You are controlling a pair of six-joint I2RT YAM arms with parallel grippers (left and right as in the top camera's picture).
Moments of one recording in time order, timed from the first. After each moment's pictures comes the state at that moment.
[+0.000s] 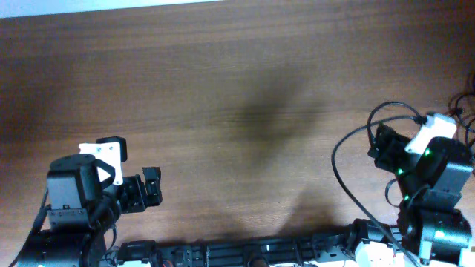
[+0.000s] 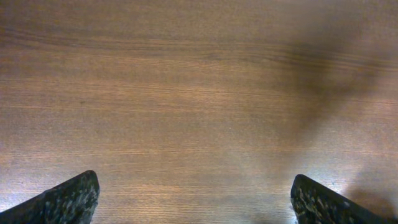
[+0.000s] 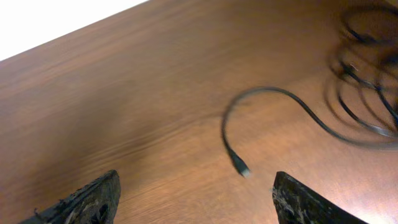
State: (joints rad) left arm -0.03 0.75 1.14 -1.34 0.12 -0.11; right arm -0.28 0.56 0.80 -0.87 0.03 0.24
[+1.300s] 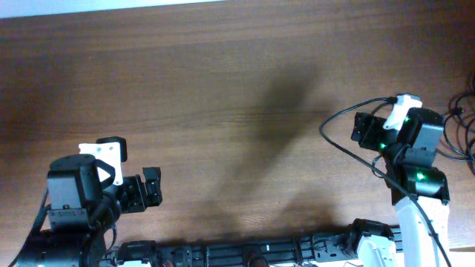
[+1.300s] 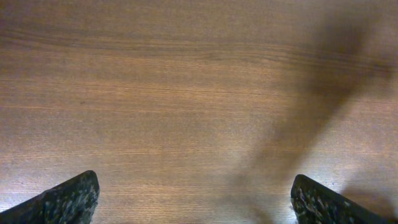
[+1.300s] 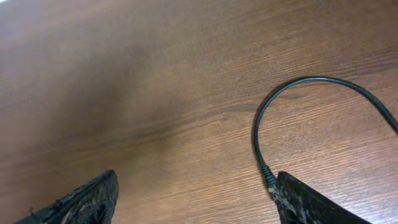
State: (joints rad) left arm -0.03 0.75 1.14 -1.34 0.12 -0.11; right arm -0.28 0.87 0.63 -0.52 -0.13 0.09
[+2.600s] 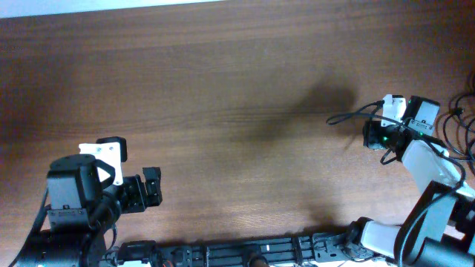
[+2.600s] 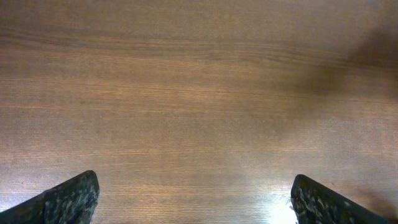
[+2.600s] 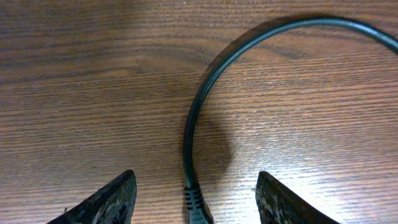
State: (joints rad) left arm -0.03 0.75 1.14 -1.34 0.12 -0.11; right arm -0.47 1.46 0.63 -0.27 -0.16 -0.32
